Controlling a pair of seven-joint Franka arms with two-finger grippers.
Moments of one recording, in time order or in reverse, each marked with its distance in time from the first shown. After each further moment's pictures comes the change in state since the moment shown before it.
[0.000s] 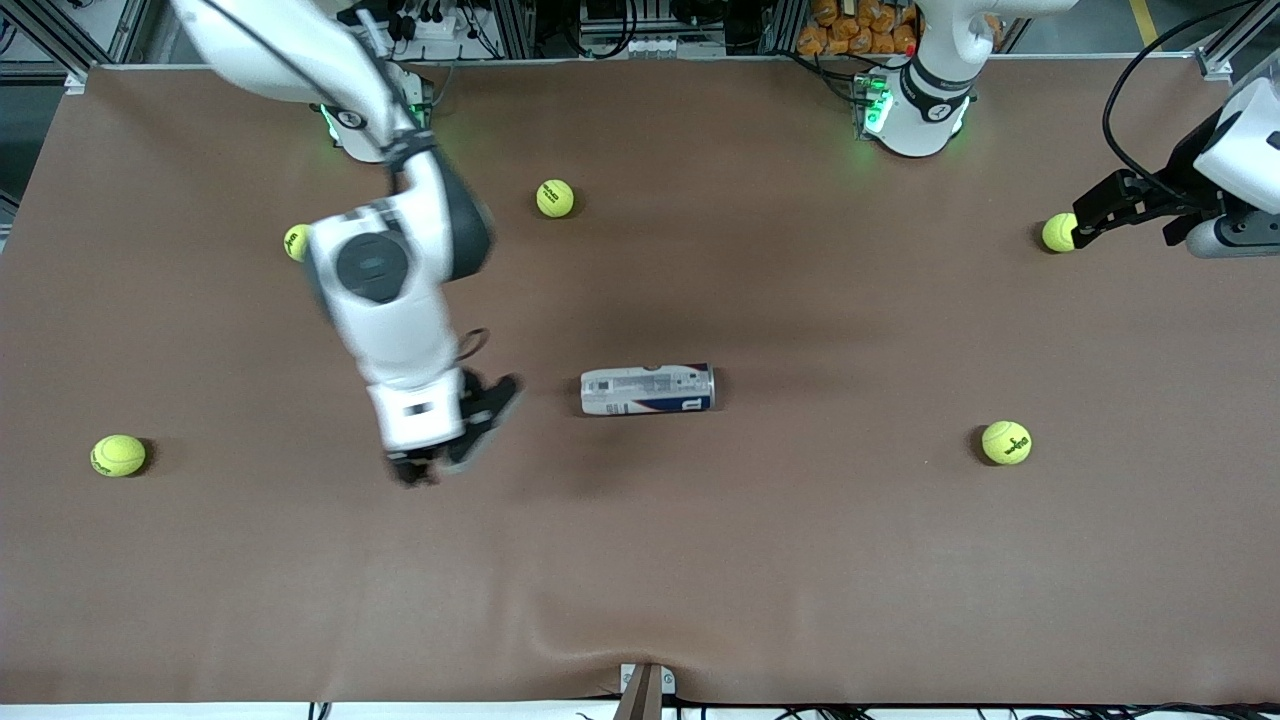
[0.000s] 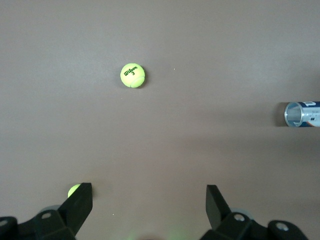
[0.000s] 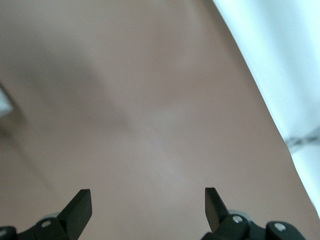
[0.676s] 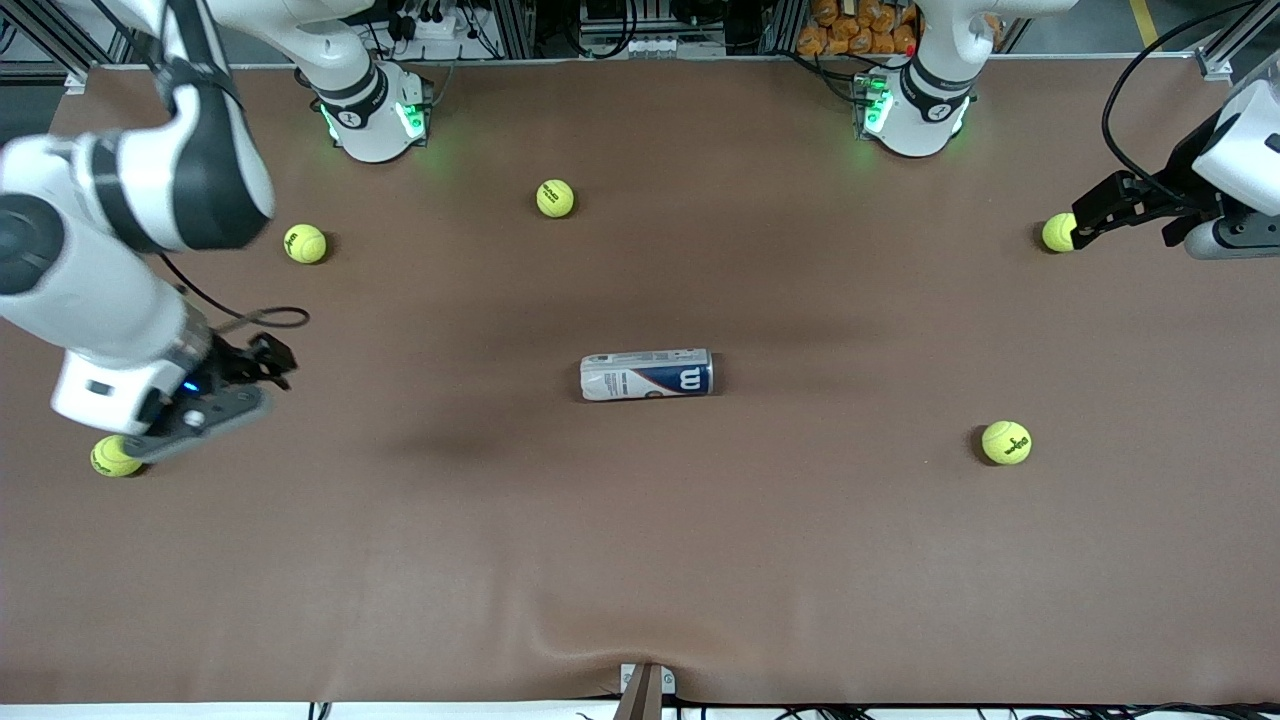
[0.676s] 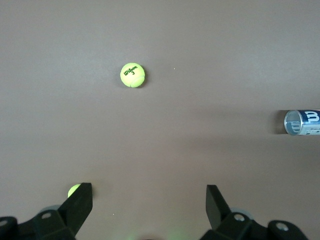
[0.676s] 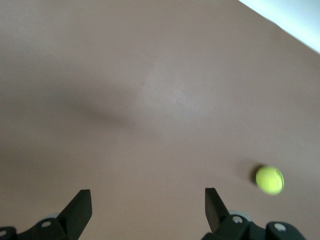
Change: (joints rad) left arm 0.000 0.002 0.000 -0.001 0.000 0.000 0.001; right arm -0.242 -0.231 -0.001 -0.009 0.065 -0.408 0.254
